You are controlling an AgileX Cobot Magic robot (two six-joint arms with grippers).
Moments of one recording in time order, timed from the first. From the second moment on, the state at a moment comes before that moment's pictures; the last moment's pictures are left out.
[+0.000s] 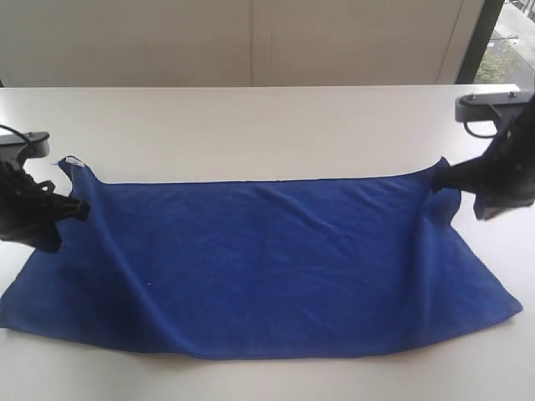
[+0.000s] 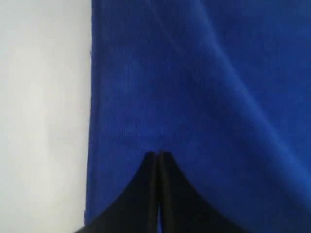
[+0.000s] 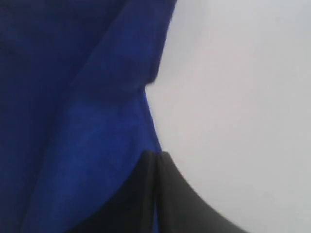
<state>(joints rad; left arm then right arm) -0.07 1.74 -0.95 -0.26 0.63 0.20 -0.09 1.70 -1.06 -0.08 0.74 0.09</state>
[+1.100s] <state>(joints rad) -0.07 1.67 -0.75 -0.11 0.66 0.02 -0.09 1.68 -0.71 -0.18 0.62 0.33</state>
